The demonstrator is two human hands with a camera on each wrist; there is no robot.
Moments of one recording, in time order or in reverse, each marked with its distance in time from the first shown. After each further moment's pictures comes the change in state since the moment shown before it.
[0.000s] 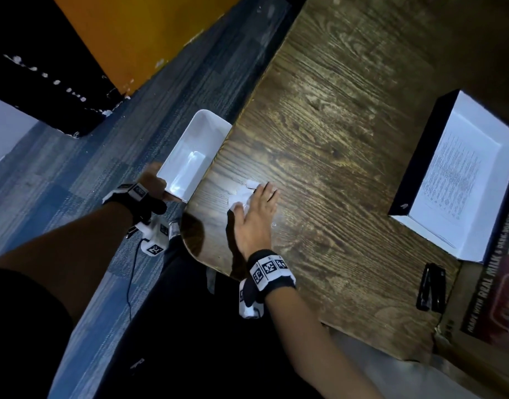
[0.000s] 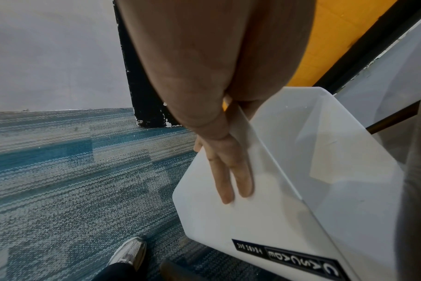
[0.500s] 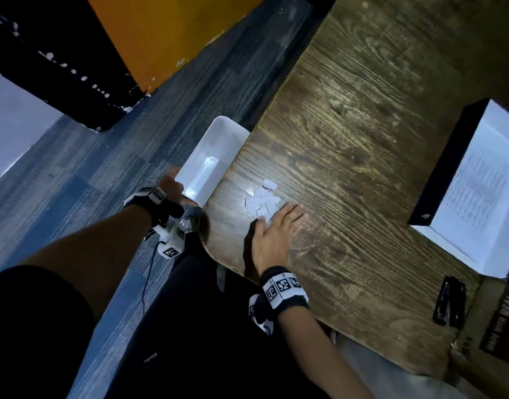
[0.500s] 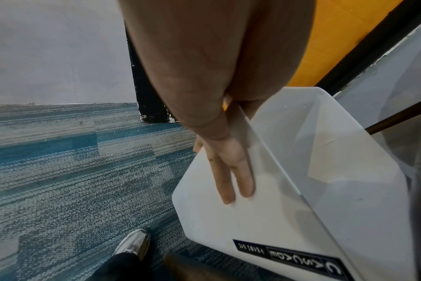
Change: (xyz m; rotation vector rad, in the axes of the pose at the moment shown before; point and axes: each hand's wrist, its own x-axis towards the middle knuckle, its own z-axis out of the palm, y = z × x) left_hand -0.010 -0.015 -0.002 0.082 0.082 -0.075; right_hand -0.019 0.011 0.014 -0.105 0.045 0.179
